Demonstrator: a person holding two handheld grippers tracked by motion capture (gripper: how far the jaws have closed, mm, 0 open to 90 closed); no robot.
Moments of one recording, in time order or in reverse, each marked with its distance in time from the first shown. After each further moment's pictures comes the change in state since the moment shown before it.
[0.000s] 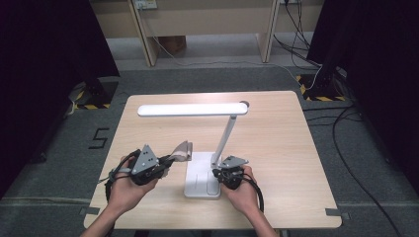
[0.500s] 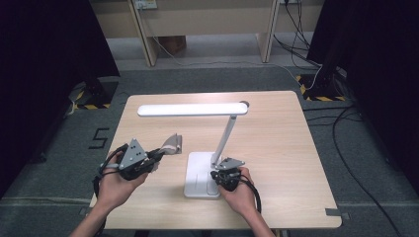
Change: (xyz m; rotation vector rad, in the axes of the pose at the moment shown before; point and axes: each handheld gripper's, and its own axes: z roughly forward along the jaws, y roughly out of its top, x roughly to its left) left arm 0.021 0.004 -0.020 -0.021 0.056 0.000; right arm 0.005 -0.003 0.007 0.025 0.006 -0.012
